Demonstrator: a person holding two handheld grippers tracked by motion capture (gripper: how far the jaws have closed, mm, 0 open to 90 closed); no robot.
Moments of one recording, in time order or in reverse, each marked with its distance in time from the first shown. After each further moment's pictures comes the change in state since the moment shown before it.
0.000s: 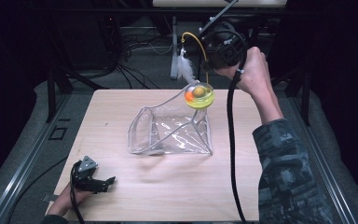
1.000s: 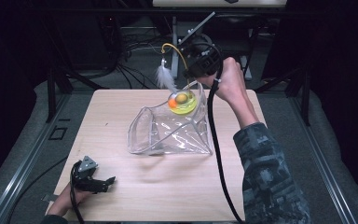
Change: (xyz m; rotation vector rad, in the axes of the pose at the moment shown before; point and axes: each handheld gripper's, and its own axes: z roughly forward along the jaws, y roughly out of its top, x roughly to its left) left arm 0.000 0.000 0.000 0.000 -0.001 0.000; right arm 0.025 0.009 0.044 -0.034 0.055 -0.023
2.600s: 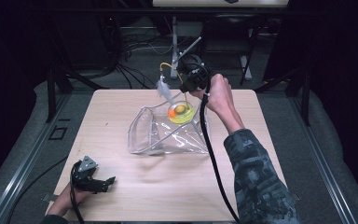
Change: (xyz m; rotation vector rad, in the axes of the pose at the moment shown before) left arm 0.000 0.000 0.000 0.000 0.000 0.000; right arm 0.000 -0.021 0.062 0.083 -0.018 0.013
